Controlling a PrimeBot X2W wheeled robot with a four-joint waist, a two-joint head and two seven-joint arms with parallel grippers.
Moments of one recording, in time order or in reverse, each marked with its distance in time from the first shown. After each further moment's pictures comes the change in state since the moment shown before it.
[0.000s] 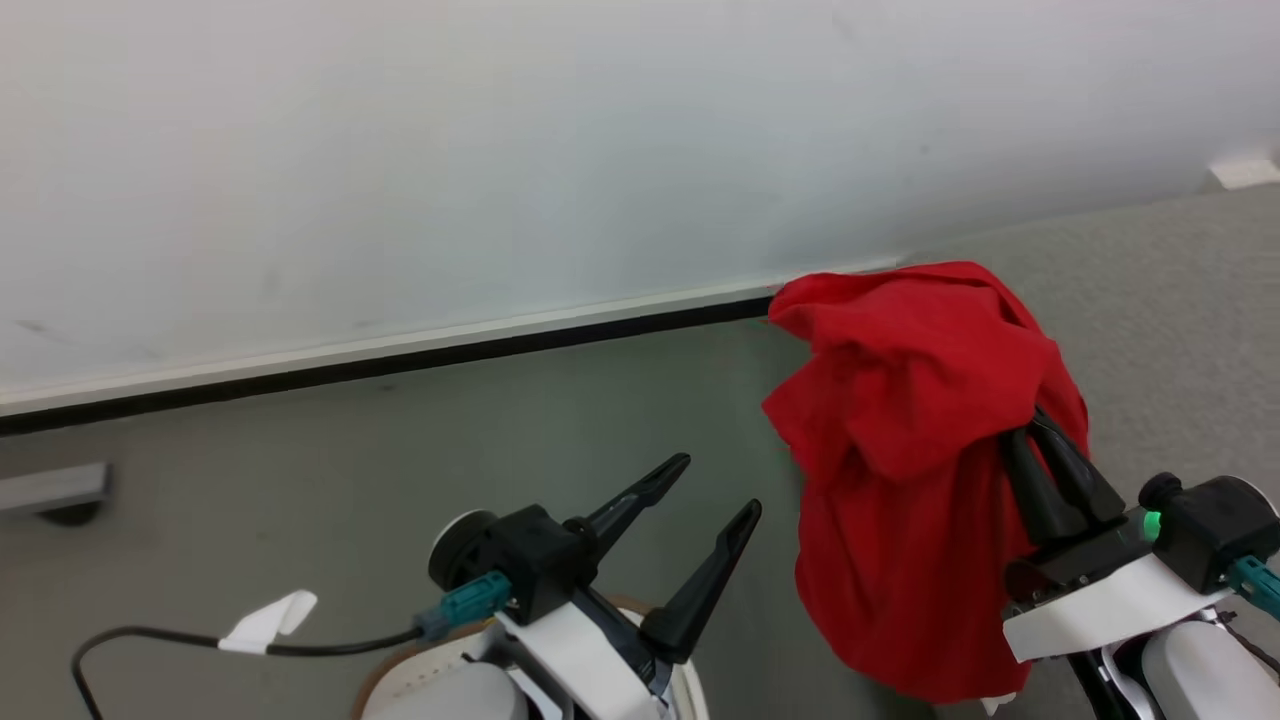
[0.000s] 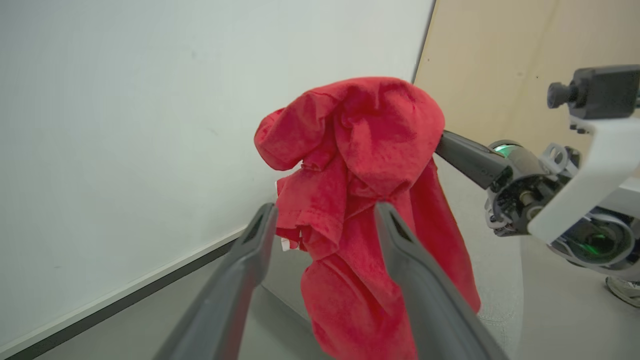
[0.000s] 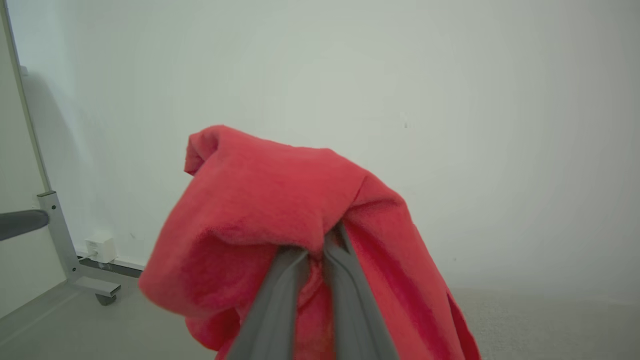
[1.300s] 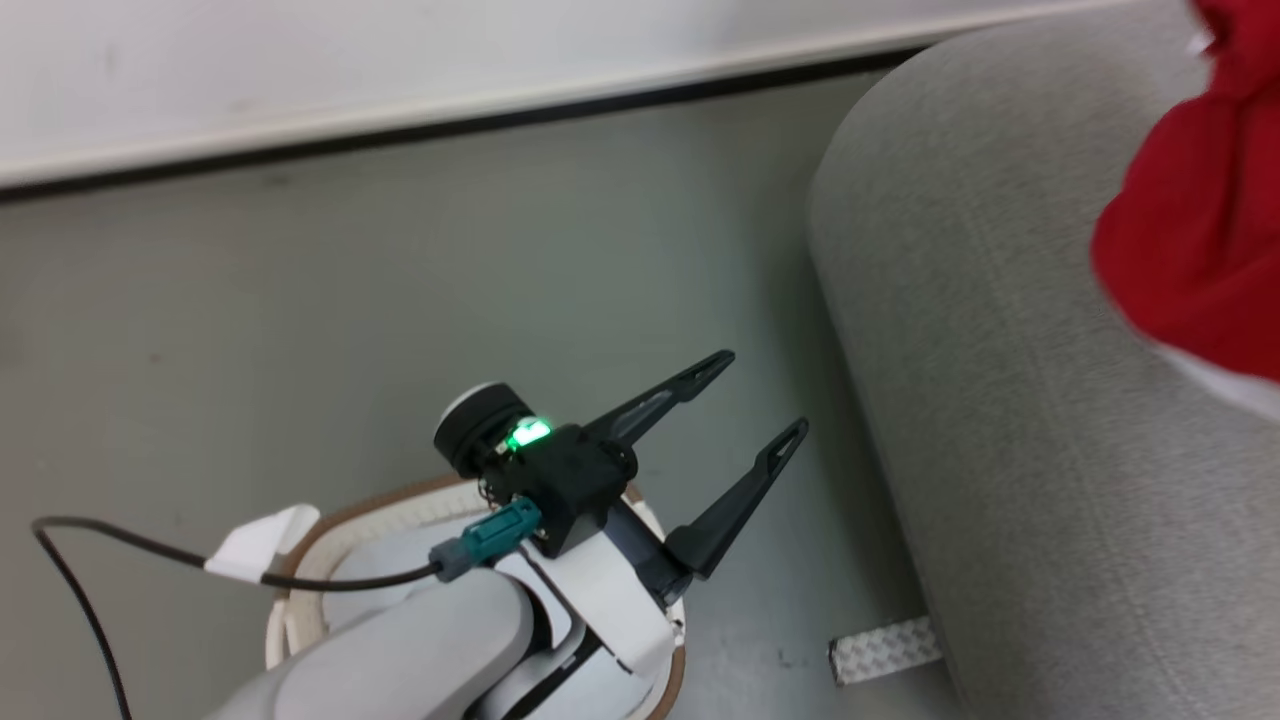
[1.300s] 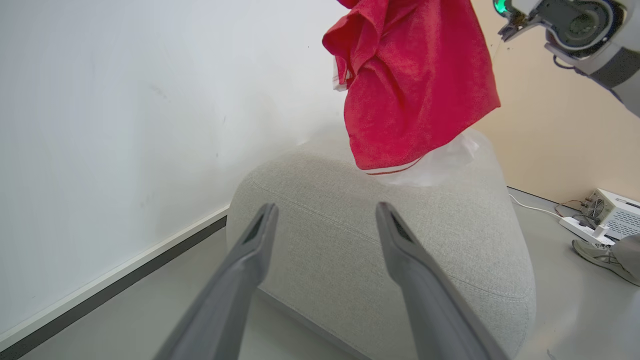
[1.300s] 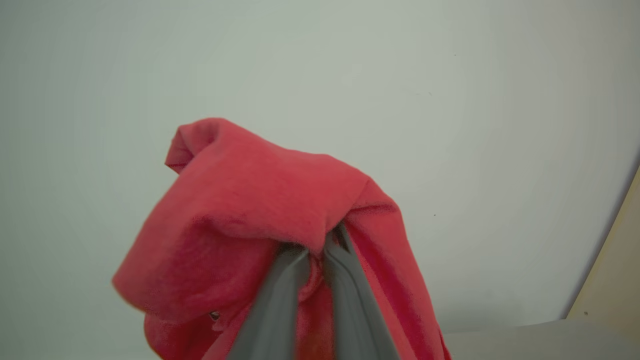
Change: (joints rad) left arm -0.183 0.027 -0.020 -0.047 0.118 -0.040 0.055; right arm -0.307 -0.100 -0.537 -0.180 -0.058 0.000 0.292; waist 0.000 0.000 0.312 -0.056
